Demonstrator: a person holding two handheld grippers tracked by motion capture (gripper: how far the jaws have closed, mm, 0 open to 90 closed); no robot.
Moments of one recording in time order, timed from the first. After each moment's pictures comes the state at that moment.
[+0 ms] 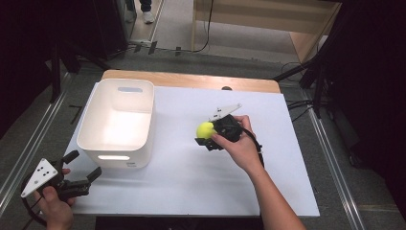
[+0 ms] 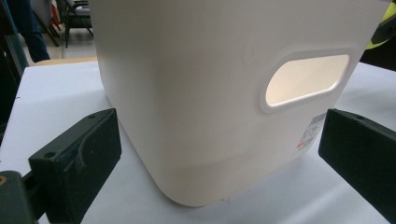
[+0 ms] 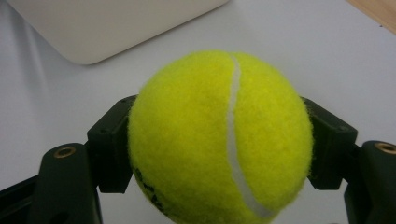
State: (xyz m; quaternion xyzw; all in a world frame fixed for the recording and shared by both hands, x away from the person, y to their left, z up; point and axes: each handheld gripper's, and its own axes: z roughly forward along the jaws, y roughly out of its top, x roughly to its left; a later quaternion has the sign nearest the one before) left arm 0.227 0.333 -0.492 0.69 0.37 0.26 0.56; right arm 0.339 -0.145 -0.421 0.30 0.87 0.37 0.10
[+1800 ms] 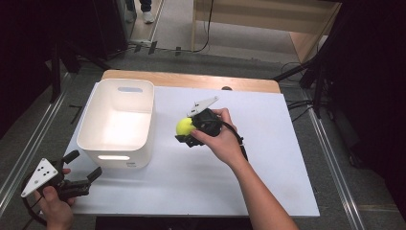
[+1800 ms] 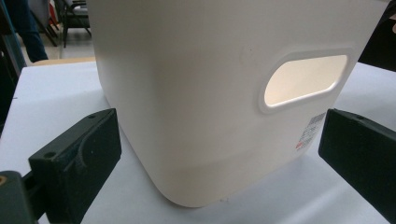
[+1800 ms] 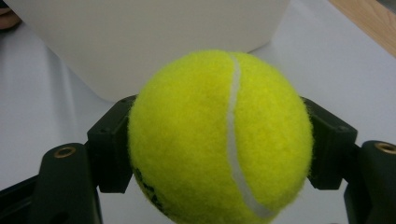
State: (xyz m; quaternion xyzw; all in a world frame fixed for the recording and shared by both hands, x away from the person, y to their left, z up) left arm 0.228 0.333 -0.492 0.69 0.37 0.26 0.56; right arm 0.350 -0.092 -0.404 0.25 0.89 0.38 0.09
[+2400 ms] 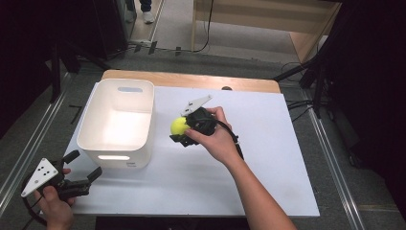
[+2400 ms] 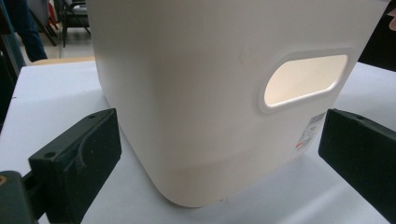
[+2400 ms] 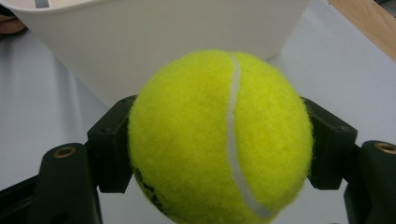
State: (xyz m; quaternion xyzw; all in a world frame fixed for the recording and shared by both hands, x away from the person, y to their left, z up) left arm 0.228 0.333 -0.492 0.69 0.37 0.25 0.56; right arm 0.351 -0.077 -0.399 0.23 0.89 0.38 0.08
